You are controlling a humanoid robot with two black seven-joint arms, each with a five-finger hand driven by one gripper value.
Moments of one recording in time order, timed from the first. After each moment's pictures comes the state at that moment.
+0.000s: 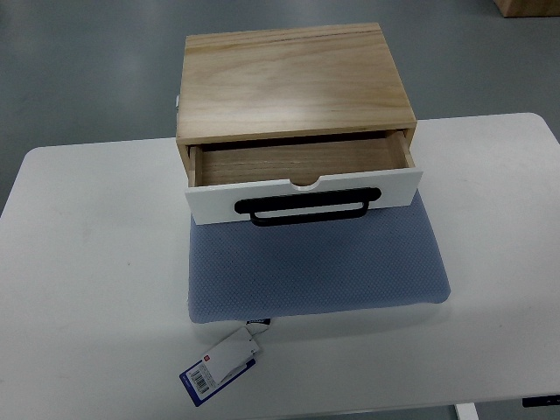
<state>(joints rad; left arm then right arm) 0.00 0.00 -0.07 -0.15 0.00 -0.02 0.07 1.37 -1.01 0.28 1.24 -0.04 0.06 -0.01</state>
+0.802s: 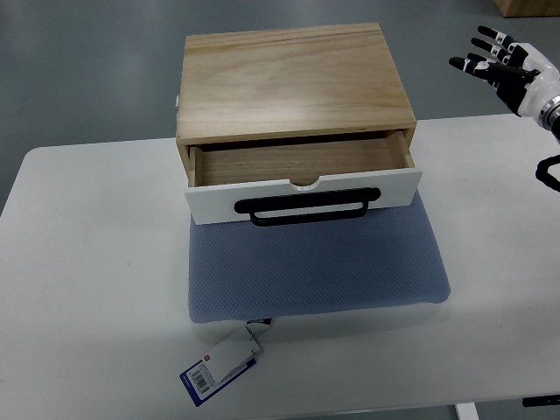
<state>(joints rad) 0.00 0.00 -0.07 -0.15 0.00 -0.02 0.07 0.70 -0.52 1.00 0.97 -0.46 -0.03 -0.01</state>
